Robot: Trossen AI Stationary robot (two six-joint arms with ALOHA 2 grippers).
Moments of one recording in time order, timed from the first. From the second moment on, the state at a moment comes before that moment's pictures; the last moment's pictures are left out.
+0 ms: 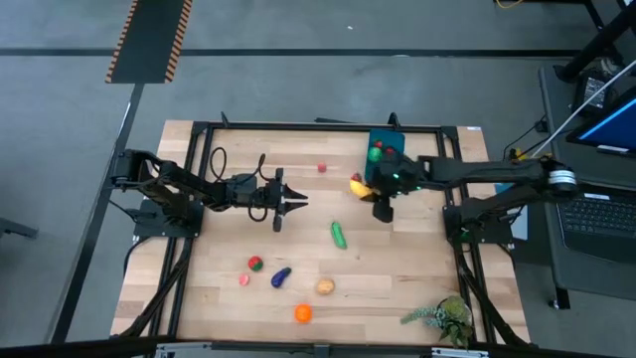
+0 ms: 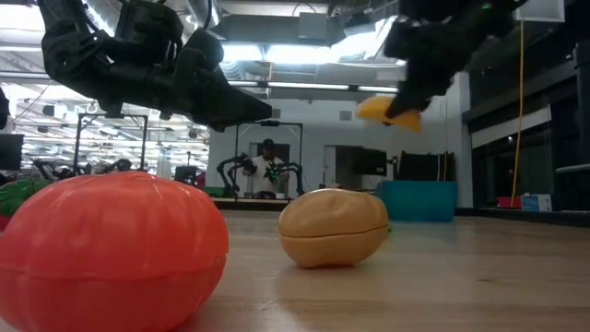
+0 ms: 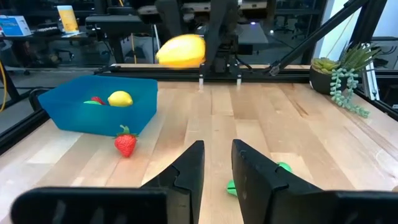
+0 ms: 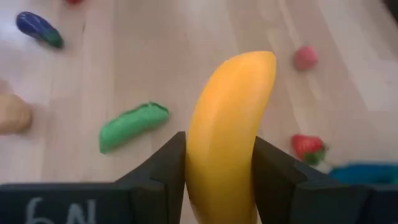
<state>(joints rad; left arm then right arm) 0.11 1.50 0.37 1.00 0.04 0.01 -0.15 1.23 0.84 -0.42 -0.05 0.04</state>
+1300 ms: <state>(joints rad) 0.11 1.50 0.37 1.00 0.04 0.01 -0.07 0.55 0.16 0.32 -0.14 -0.02</state>
